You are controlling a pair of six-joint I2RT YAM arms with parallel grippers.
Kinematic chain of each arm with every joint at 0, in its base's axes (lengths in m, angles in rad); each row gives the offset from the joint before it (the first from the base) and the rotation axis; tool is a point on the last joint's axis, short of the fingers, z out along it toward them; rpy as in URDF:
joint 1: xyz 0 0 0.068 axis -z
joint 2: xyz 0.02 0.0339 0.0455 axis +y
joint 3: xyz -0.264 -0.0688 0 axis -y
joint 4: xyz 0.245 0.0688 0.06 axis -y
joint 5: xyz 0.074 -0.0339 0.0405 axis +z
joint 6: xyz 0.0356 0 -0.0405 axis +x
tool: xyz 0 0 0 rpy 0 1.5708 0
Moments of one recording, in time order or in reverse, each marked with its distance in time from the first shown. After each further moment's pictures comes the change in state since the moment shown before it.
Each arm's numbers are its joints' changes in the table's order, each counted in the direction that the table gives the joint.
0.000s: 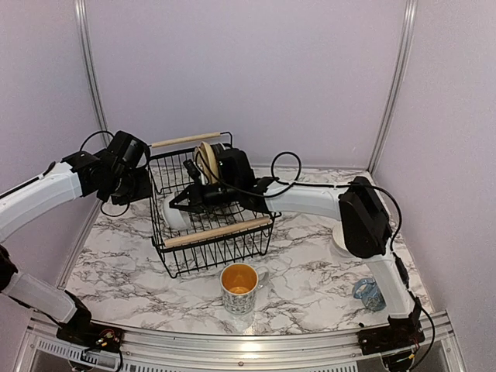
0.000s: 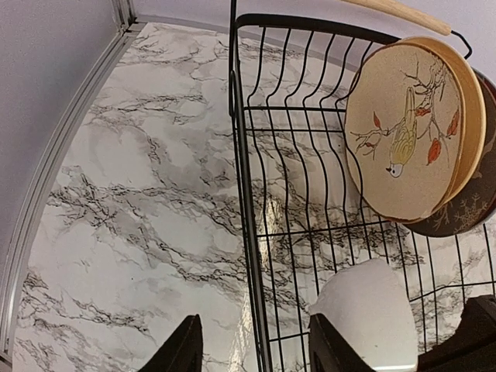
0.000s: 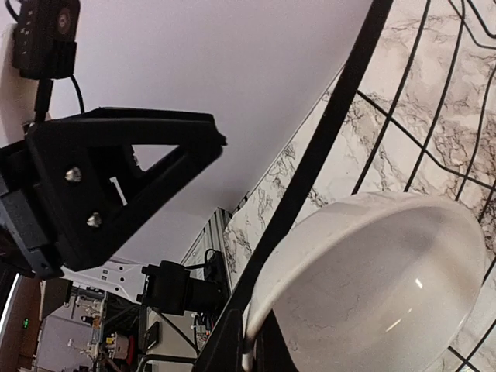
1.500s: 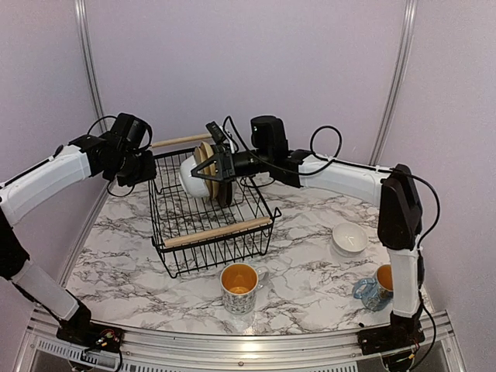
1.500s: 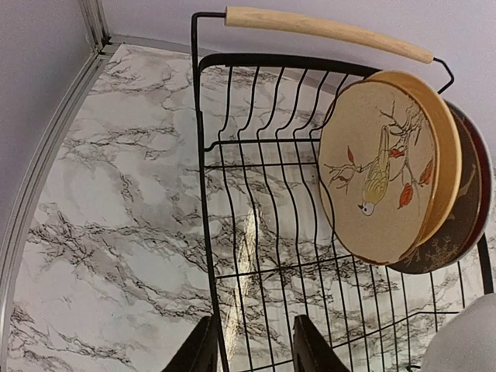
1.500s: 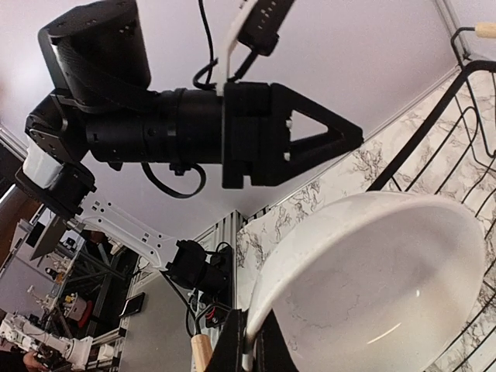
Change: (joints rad) left arm -0.077 0.129 0.179 0.036 -0.102 0.068; right arm 0.114 -0.244 -0.101 -0.054 0.166 -0.270
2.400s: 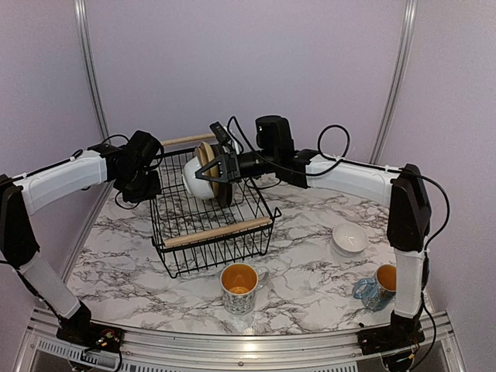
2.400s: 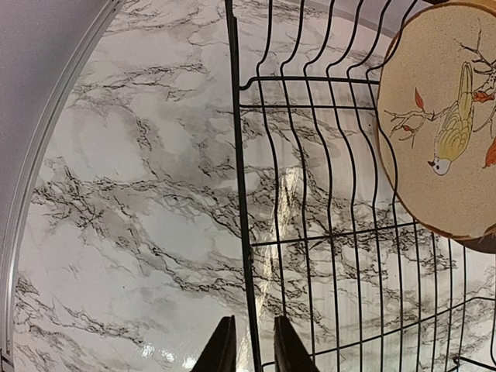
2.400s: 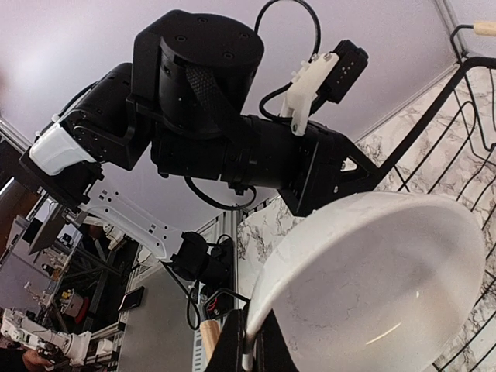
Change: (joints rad) left arm 0.001 0.124 -0.048 -0.076 0.016 -0.040; right arm 0.000 -0.075 -0.073 -0.023 -0.005 -0.037
